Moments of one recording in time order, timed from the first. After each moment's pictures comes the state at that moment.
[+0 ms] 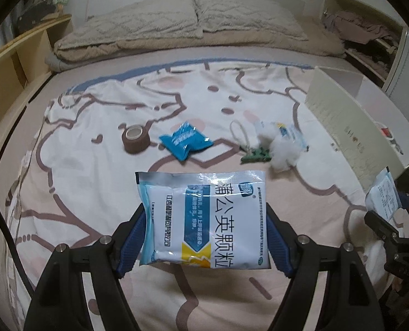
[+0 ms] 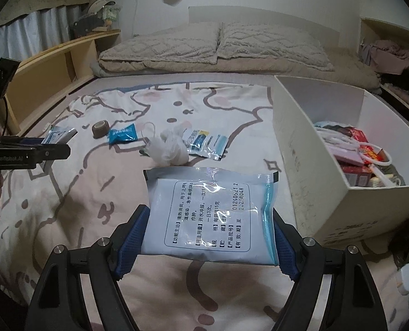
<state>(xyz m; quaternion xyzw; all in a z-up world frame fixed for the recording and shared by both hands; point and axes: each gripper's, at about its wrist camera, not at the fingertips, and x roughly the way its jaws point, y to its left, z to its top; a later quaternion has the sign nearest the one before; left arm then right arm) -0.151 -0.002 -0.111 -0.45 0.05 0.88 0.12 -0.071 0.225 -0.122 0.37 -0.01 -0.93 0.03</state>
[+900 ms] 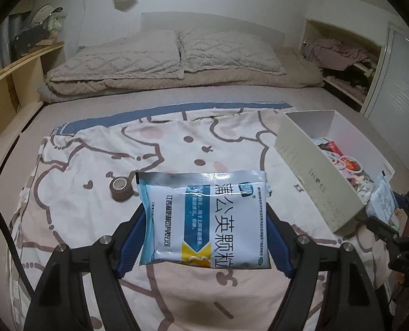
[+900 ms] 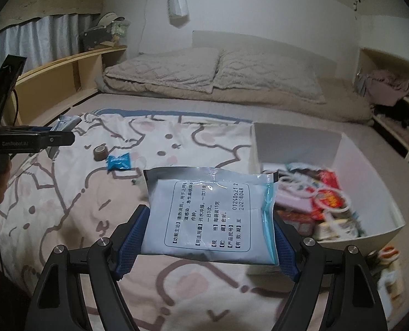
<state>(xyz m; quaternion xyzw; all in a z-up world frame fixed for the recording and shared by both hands) -0.144 0.017 -0.043 -0.38 0.02 0.91 0.17 -0.051 0.262 -0.049 0.33 0.03 -0.94 0.02</state>
